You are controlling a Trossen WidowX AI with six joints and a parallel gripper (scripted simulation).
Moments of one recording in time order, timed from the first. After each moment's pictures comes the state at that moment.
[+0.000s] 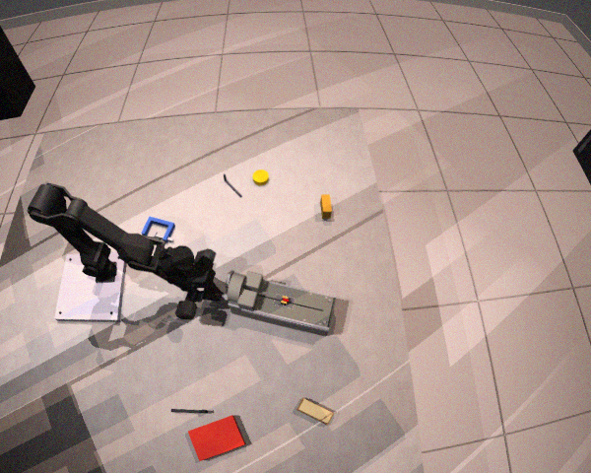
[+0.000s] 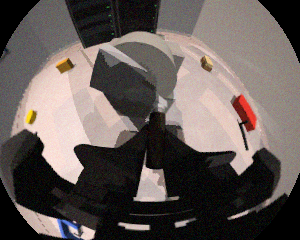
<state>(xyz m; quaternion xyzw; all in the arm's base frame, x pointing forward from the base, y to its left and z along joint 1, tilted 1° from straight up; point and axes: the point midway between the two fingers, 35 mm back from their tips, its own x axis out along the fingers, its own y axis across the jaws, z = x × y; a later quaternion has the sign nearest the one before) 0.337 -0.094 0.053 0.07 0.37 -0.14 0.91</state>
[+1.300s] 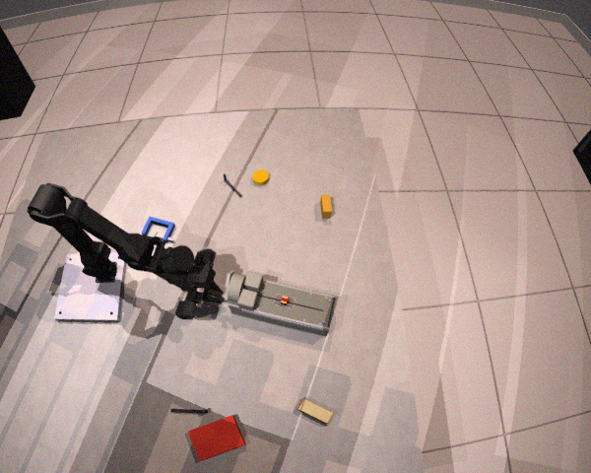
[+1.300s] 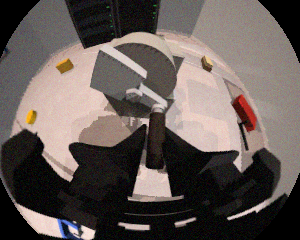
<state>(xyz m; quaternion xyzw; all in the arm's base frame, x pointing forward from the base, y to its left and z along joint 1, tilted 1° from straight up) 0.337 -0.094 0.053 0.07 0.37 -0.14 0.91</state>
